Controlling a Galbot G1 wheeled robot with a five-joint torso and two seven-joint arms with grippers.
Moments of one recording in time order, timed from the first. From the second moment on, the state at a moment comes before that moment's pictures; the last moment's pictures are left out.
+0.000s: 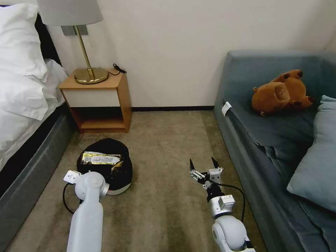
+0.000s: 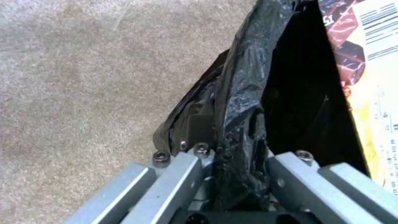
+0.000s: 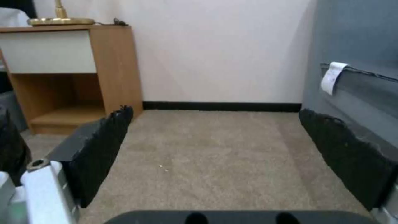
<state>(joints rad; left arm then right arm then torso) 1.03 -1.53 -0.72 -1.66 -0.98 0.32 -1.01 -1.41 1.46 0.34 1.79 0.08 0.18 0.03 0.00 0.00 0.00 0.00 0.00</state>
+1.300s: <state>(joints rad) 1.28 -1.53 -0.72 -1.92 -0.31 0.20 -0.18 -1.40 1.46 0.34 1.79 0.06 0.19 0.01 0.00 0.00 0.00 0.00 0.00</state>
